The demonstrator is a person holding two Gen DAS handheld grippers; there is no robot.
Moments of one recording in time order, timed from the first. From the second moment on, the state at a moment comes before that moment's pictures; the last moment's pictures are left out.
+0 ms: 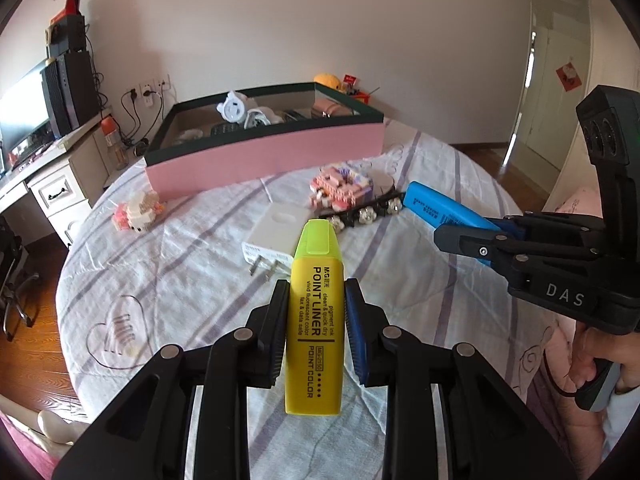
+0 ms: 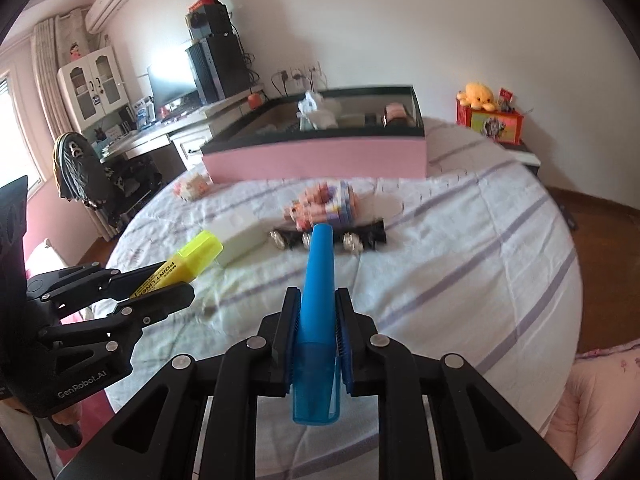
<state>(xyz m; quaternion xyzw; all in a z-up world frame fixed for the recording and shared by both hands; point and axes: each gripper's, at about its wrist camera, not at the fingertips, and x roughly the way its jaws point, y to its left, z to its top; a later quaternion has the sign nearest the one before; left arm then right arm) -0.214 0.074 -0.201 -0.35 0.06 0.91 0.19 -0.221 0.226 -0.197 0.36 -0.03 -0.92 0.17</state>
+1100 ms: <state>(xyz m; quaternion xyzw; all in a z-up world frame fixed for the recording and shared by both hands) -0.482 0.035 -0.127 -0.36 0.10 0.91 0.17 -0.454 0.188 -0.119 0.36 0.11 -0.91 0.17</state>
